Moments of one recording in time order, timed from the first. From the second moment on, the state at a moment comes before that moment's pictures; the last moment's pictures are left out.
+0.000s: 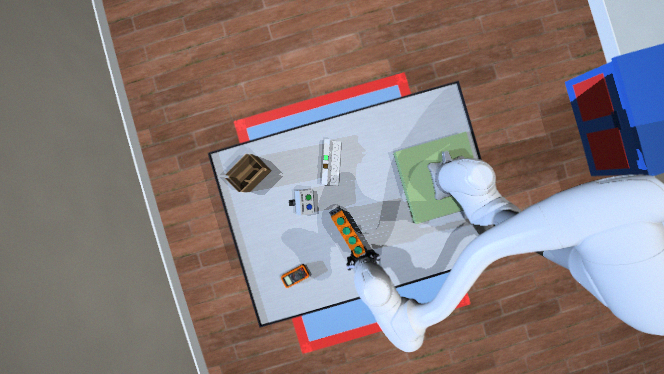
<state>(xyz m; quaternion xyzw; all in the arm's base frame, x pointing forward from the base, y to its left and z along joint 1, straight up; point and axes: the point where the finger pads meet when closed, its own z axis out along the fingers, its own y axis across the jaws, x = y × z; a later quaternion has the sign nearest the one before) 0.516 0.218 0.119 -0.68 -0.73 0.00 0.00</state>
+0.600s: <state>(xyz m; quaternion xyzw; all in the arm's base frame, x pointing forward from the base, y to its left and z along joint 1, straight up) 0.532 0.173 0.137 -0.52 -0.85 0.01 -0.01</state>
